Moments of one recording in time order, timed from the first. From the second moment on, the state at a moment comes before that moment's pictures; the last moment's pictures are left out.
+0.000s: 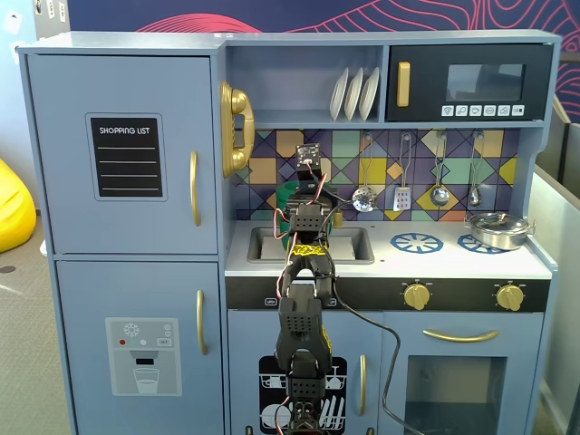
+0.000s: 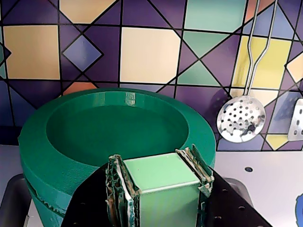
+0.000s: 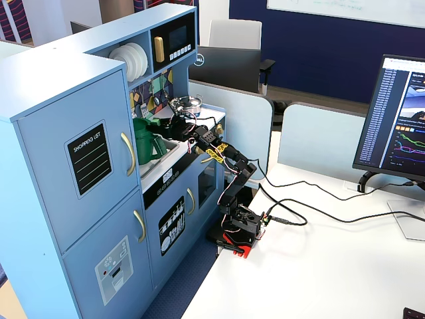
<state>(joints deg) 4.0 117.2 89.4 24.3 -98.8</state>
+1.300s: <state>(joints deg) 4.2 167.4 155.0 54.6 -98.1</state>
